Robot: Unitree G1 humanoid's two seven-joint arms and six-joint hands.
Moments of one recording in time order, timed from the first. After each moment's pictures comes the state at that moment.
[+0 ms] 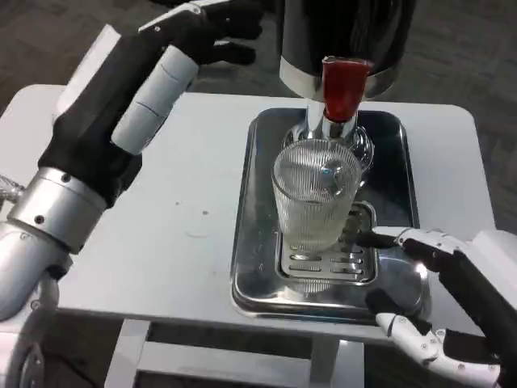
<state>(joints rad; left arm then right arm) -0.51 0.37 0.15 -0.38 -0.14 0.22 -0.34 0.20 -0.40 -0.08 -0.84 -0.56 0.08 0.40</state>
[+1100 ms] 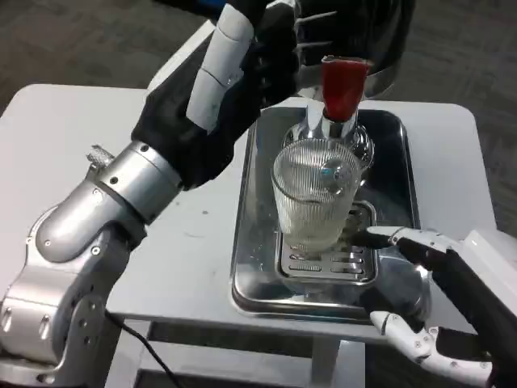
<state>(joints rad) -0.71 0.29 0.05 -0.15 -0.38 0.27 -0.46 0.18 -0.40 -0.06 -0.83 -0.59 0.10 0.40</state>
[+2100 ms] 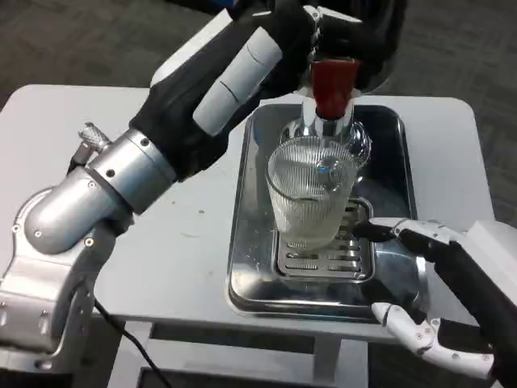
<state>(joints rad) -0.72 0.36 0.02 -0.10 -0.25 0.08 -0.56 0.16 -0.39 -0.06 -0.83 -0.58 0.11 0.40</state>
